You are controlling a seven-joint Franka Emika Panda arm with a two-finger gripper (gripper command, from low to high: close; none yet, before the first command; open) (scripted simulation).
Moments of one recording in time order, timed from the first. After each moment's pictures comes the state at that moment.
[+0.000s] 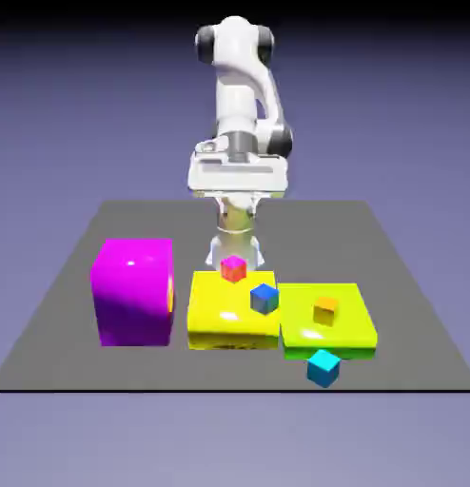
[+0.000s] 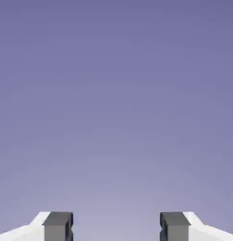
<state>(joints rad) 0.00 -0.53 0.02 -2.78 0.01 3.00 0.77</state>
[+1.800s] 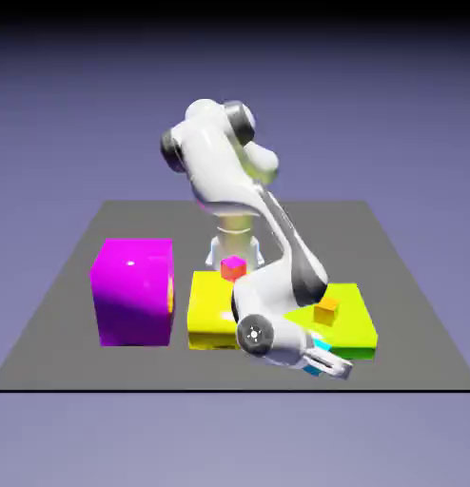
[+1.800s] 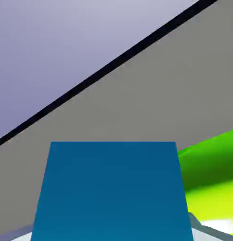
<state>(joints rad) -0.32 0.75 0.50 -1.74 0.18 1.74 1.43</state>
